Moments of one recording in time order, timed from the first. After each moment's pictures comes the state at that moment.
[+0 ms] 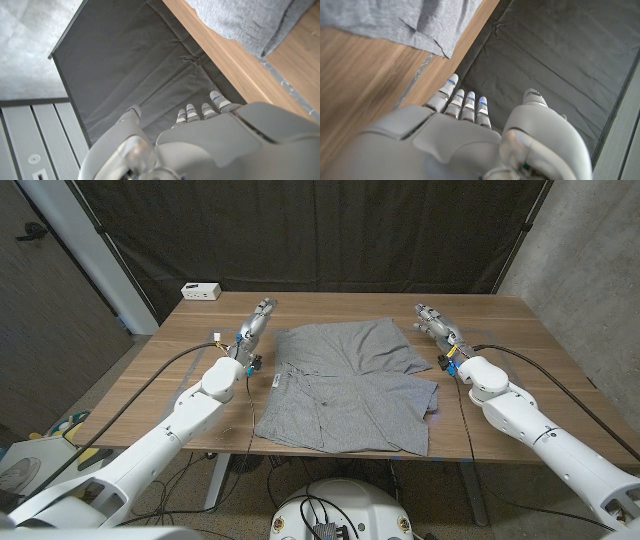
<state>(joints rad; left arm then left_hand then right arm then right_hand) 0.86 0.61 0.44 -1.47 -0.26 -0.22 0.24 0.18 0.09 0.44 0.06 0.25 -0.14 -0.03 0.21 0.17 -0.10 -0.08 0.22 0.18 -0.16 -0.02 0.19 0.17 -0.14 0.00 0.35 0.18 -0.90 -0.69 -0.38 -1.49 0.44 0.20 -0.10 0.55 0.13 0.05 0.02 0.35 0.10 -0.01 0.19 0.17 0.14 0.02 0.19 0.17 0.11 0.02 0.18 0.17 0.28 0.01 0.21 0.17</state>
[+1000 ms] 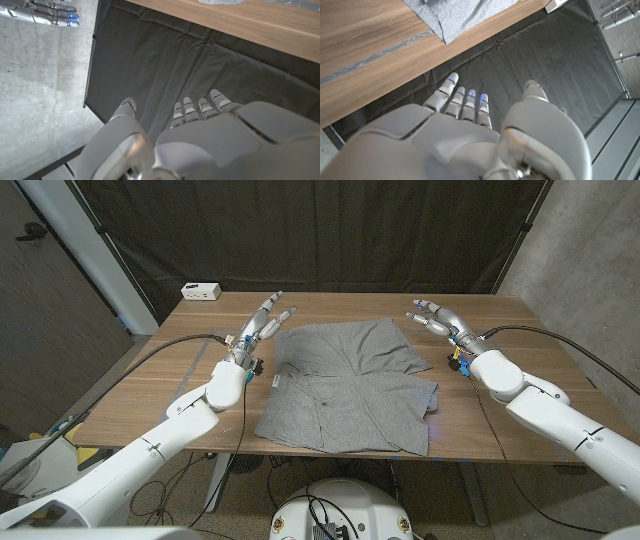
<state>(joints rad) 0.97 0.73 0.45 -1.76 0.14 -0.07 0.44 0.24 0.07 0.45 -0.02 0.21 -0.02 -0.04 0.22 0.17 0.01 -0.08 0.23 0.18 -0.08 -0.02 0.19 0.17 -0.11 0.03 0.34 0.18 -1.02 -0.90 -0.35 -1.80 0.16 0.03 -0.21 0.63 0.12 0.08 -0.05 0.32 0.15 -0.01 0.19 0.17 0.18 0.00 0.19 0.17 0.14 0.01 0.19 0.17 0.28 0.01 0.21 0.17</state>
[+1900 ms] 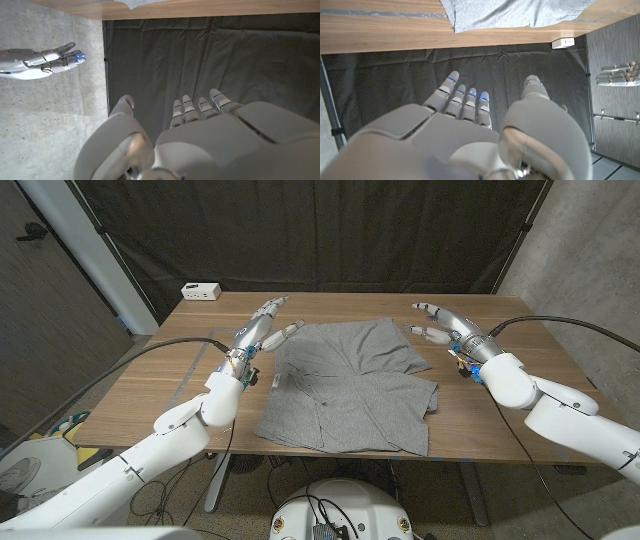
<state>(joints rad) 1.12 0.83 0.41 -1.97 0.37 0.05 0.49 0.27 0.05 0.44 -0.05 0.20 0.04 -0.05 0.22 0.17 0.05 -0.09 0.23 0.18 -0.05 -0.03 0.19 0.17 -0.10 0.03 0.33 0.18 -1.20 -1.07 -0.27 -2.12 -0.11 -0.22 -0.28 0.67 0.11 0.09 -0.09 0.29 0.20 -0.02 0.20 0.18 0.22 -0.01 0.20 0.18 0.20 -0.01 0.20 0.17 0.33 0.01 0.21 0.17</state>
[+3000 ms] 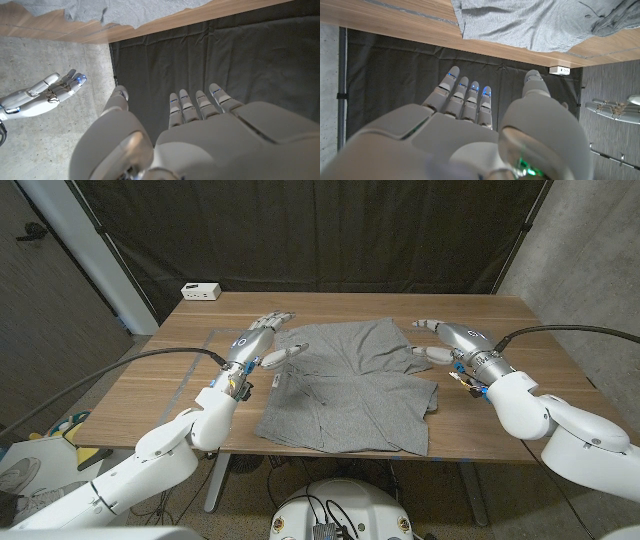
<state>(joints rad) 1.25 0.89 0.35 -2.12 0.54 0.20 0.46 0.37 0.00 0.43 -0.14 0.20 0.17 -0.06 0.22 0.17 0.18 -0.10 0.25 0.18 0.07 -0.04 0.20 0.17 -0.02 0.06 0.33 0.19 -1.47 -1.15 -0.14 -2.40 -0.27 -0.44 -0.27 0.70 0.09 0.11 -0.13 0.27 0.30 -0.02 0.22 0.18 0.34 -0.01 0.21 0.18 0.33 -0.03 0.21 0.17 0.40 0.04 0.22 0.17</state>
